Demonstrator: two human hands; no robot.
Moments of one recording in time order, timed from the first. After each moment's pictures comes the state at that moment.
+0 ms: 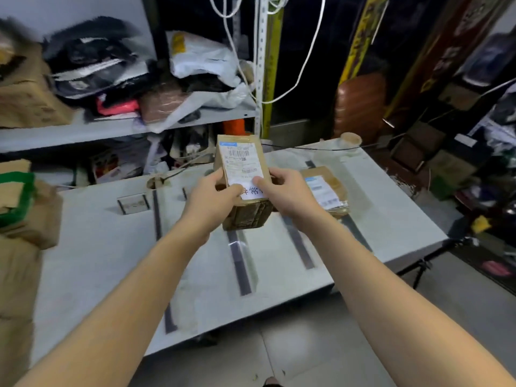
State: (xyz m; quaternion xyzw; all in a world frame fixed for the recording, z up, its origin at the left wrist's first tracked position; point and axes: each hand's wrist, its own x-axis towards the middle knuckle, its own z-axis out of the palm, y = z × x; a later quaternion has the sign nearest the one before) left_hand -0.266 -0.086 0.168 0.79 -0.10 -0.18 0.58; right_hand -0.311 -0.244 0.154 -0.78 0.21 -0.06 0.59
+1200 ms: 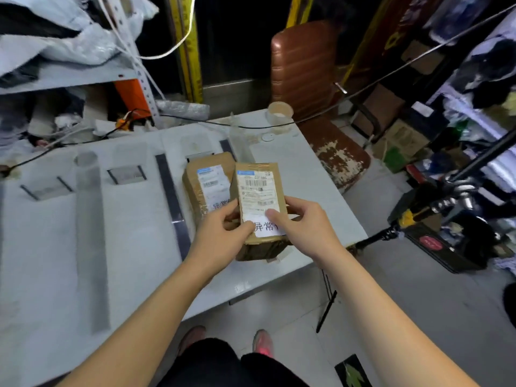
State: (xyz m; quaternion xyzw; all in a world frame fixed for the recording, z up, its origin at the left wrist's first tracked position) left_hand -0.342 -0.402 0.068 0.76 -0.12 -0.29 0.57; right_hand -0.418 -0.572 0.071 -0.77 0.31 -0.02 0.56
